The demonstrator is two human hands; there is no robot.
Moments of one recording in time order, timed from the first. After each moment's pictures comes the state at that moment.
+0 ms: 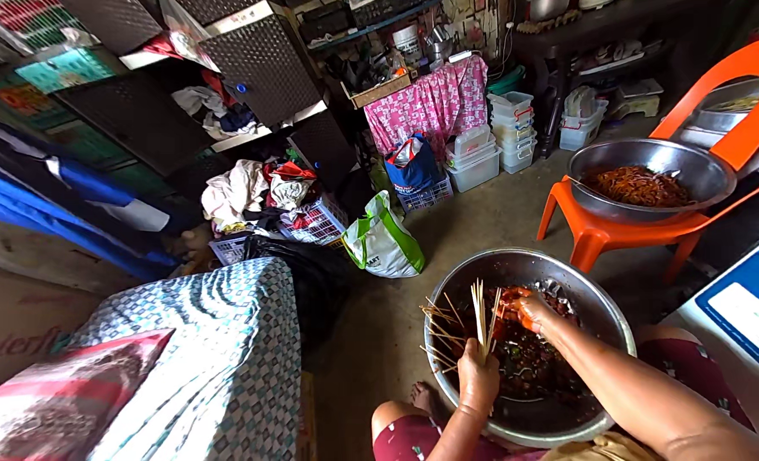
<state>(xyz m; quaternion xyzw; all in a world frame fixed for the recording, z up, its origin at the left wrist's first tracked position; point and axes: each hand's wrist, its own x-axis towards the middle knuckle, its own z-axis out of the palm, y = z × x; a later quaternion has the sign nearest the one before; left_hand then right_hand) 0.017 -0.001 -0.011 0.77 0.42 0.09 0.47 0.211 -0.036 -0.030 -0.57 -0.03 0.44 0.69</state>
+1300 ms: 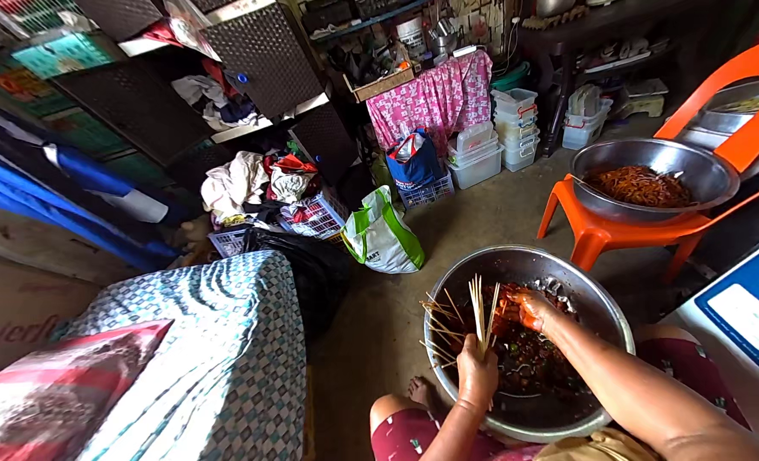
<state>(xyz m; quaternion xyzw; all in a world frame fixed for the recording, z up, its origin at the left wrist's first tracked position) 0.016 -0.001 -0.014 0.75 0.41 0.11 0.50 0.213 -0.036 -0.027 -0.53 0.05 0.47 0.70</state>
